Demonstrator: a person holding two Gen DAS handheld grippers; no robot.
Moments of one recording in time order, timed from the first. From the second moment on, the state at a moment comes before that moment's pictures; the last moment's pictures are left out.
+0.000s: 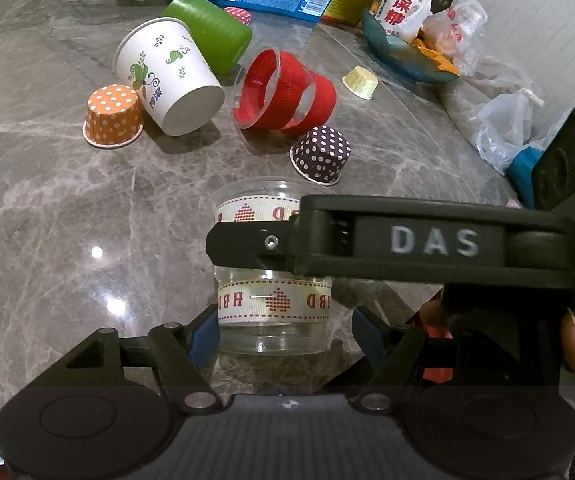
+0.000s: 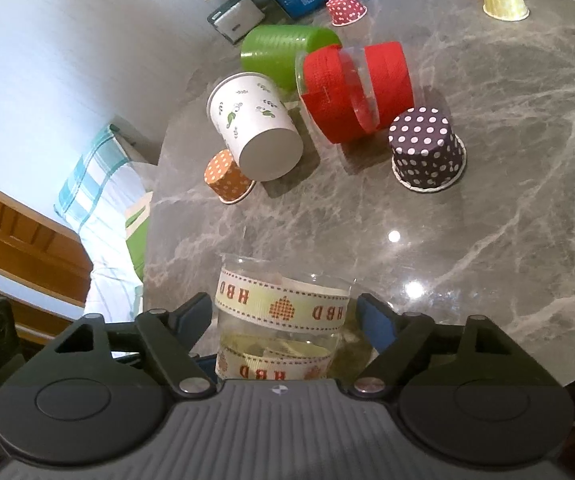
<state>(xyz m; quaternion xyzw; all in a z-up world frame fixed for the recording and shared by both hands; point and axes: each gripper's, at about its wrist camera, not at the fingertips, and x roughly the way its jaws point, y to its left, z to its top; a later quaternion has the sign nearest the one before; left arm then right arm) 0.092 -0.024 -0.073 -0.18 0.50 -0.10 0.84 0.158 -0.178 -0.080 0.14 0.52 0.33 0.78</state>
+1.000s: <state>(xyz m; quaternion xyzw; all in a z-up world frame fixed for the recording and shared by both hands) 0.015 0.007 -0.069 -0.17 0.37 -0.11 0.91 0.136 -0.192 -0.059 0.11 0.42 0.35 0.83</state>
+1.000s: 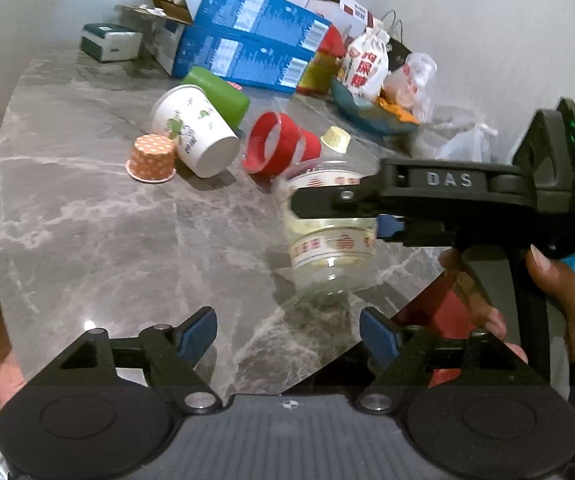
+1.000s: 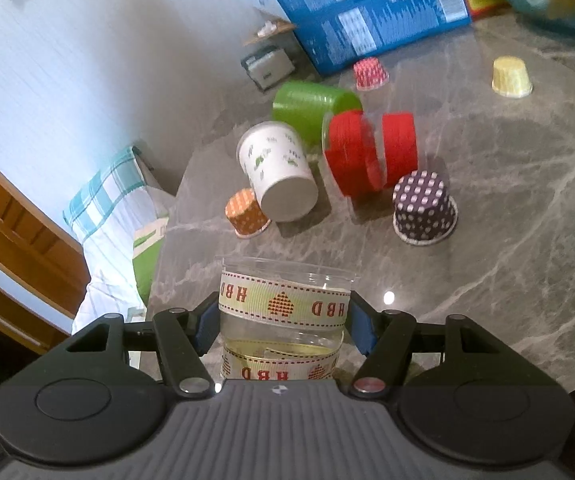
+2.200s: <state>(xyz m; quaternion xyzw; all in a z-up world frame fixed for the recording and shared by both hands) -0.032 0.026 -0.088 -0.25 0.20 -0.12 0.94 0.056 -0.212 -0.147 -0.03 -0.11 0.28 0.95</state>
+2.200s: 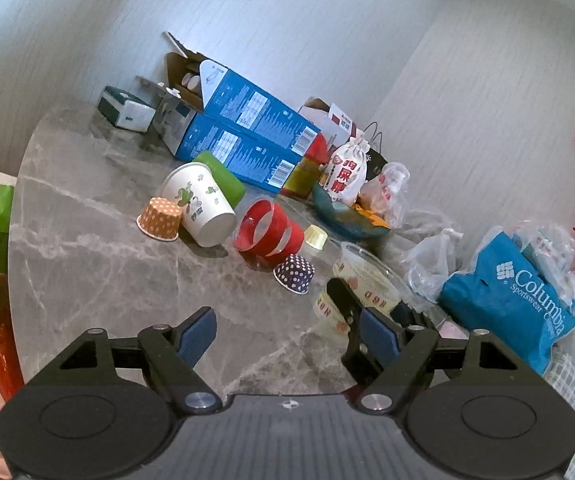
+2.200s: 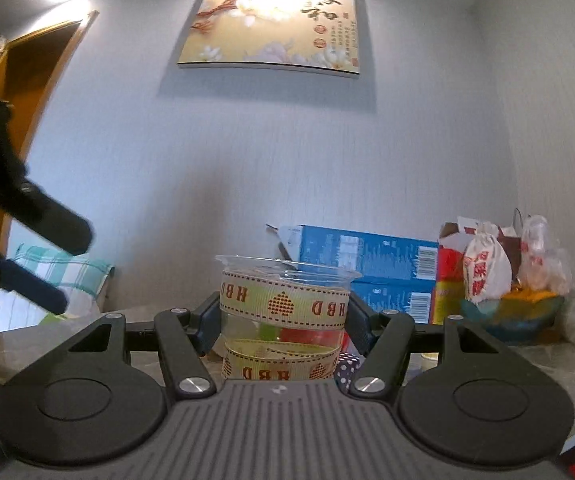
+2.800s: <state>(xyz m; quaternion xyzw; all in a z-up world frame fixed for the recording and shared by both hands) -0.030 0.032 -0.101 -0.27 0.21 -0.11 0.93 0.061 -0.194 -0.159 -0.03 -0.08 0.29 0.95</state>
